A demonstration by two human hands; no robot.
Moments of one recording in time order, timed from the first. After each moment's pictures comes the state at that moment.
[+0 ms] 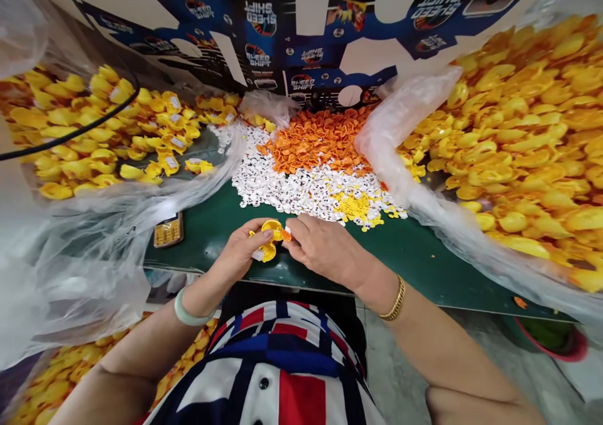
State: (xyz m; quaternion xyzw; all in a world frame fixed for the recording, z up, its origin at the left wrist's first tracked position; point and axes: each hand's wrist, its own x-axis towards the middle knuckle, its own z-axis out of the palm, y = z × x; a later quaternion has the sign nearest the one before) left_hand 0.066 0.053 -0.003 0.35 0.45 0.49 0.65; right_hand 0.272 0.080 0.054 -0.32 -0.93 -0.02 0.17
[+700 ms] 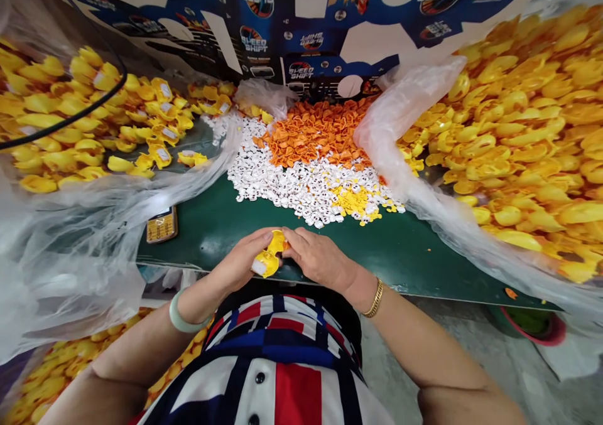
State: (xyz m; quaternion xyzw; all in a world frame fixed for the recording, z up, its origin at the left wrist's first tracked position) left_hand 0.077 0.034 -0.004 0.27 0.44 0.45 0.73; right_hand 0.277 0.066 -0.008 -0.29 -0.92 0.12 0.22
